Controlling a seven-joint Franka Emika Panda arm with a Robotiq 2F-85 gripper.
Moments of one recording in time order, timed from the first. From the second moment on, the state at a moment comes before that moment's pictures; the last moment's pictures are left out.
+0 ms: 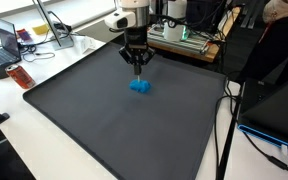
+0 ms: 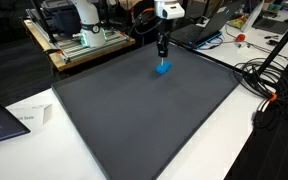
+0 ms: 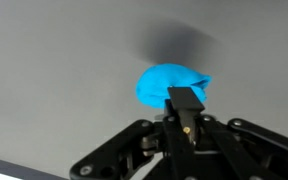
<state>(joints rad) 0.06 0.21 0.11 -2.25 -0.07 2.56 -0.20</state>
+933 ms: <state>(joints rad) 0.05 0.19 0.09 -2.25 -0.07 2.55 -0.17</state>
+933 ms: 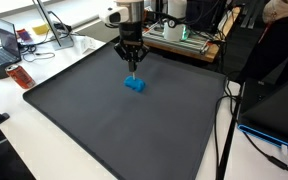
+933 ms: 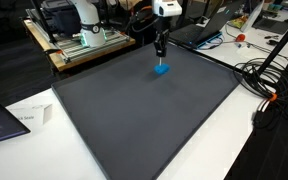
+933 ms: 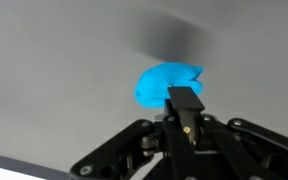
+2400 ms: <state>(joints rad) 0.06 0.19 0.08 -2.25 -0.08 2.59 -0.13</state>
